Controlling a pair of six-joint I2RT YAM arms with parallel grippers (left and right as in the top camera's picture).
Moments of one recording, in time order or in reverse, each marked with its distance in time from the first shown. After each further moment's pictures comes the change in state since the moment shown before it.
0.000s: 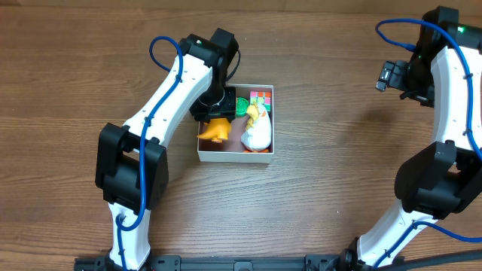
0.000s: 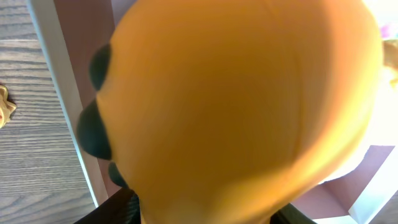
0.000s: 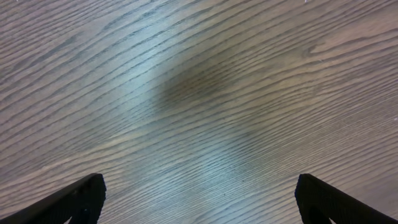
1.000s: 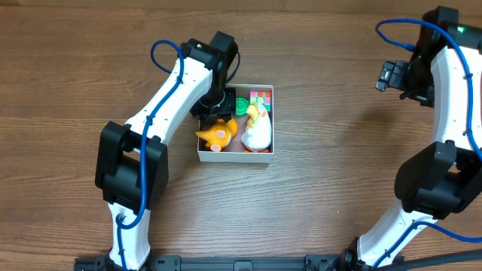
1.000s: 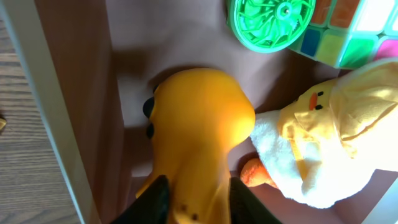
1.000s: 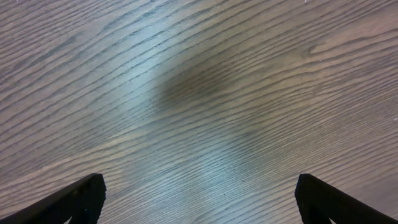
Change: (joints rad) left arm 0.003 0.000 -0.048 0.072 -0.004 -0.007; right arm 0.000 0.000 0.000 0.000 0.000 0.000
